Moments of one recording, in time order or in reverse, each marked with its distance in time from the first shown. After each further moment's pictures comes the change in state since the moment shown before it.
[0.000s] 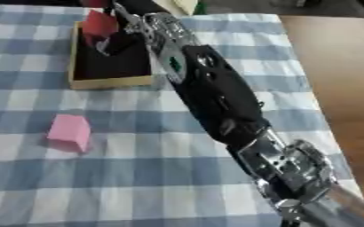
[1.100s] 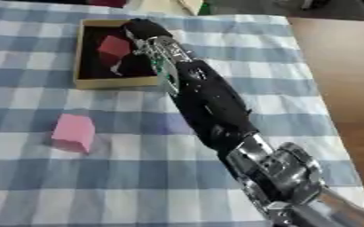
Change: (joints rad) left arm -0.002 -0.008 -0.005 0.000 -0.001 0.004 -0.008; right arm -0.020 0.032 -0.064 0.176 0.183 -0.026 -0.034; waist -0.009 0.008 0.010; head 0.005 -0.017
